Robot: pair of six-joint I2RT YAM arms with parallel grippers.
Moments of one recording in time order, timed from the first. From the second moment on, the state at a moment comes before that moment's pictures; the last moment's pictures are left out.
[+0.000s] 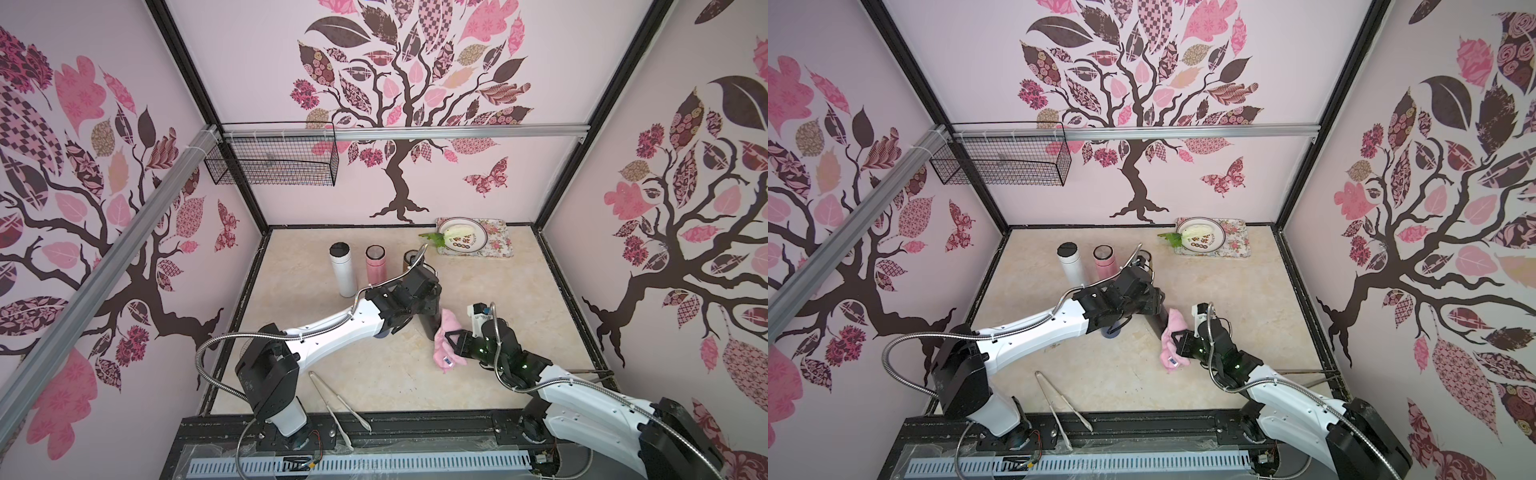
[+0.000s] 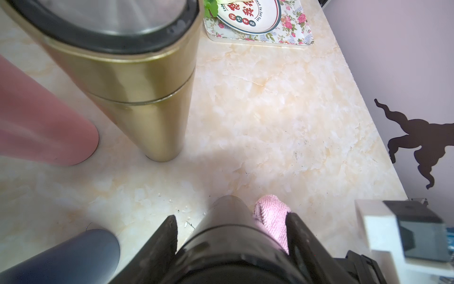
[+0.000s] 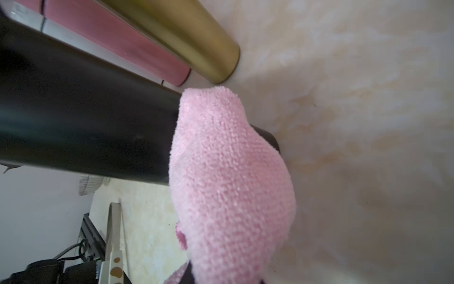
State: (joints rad) left arm -0.93 1.64 1.31 -0.44 -0.22 -0.65; right arm 0.66 0.93 0.25 0.11 -0.10 0.84
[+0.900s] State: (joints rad) left arm -0.92 1.67 1.34 -0.44 -0.23 -0.66; right arm 0.78 1.09 0.22 0.35 0.06 0.81
